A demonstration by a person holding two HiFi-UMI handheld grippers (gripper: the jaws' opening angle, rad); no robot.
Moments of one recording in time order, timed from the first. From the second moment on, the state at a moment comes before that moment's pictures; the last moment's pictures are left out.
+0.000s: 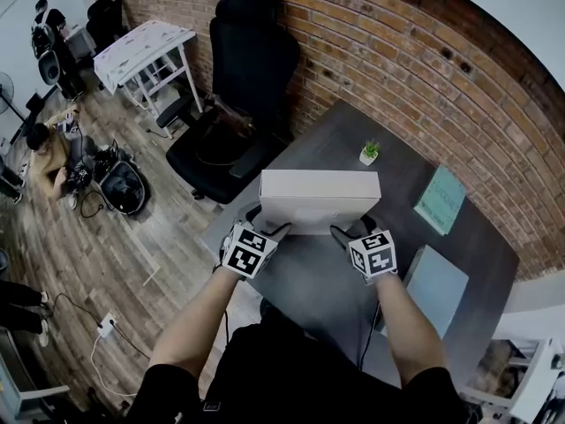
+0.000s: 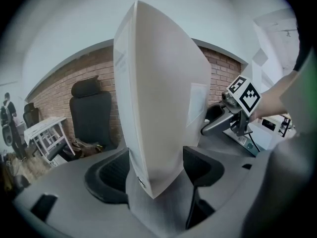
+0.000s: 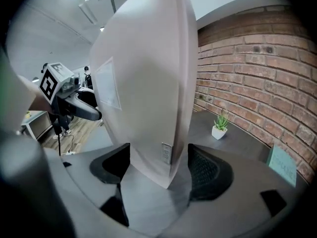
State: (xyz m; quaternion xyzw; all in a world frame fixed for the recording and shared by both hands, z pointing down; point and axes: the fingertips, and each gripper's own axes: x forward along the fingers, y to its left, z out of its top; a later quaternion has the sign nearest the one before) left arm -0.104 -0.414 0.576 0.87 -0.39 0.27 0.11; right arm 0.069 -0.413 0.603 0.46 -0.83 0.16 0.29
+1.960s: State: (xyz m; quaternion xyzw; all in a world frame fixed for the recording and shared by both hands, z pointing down) left arm -0.086 -0.289 0.488 0.91 -0.39 0.11 0.13; right arm 0.124 -0.269 0.506 0.56 -0.80 0.17 0.15
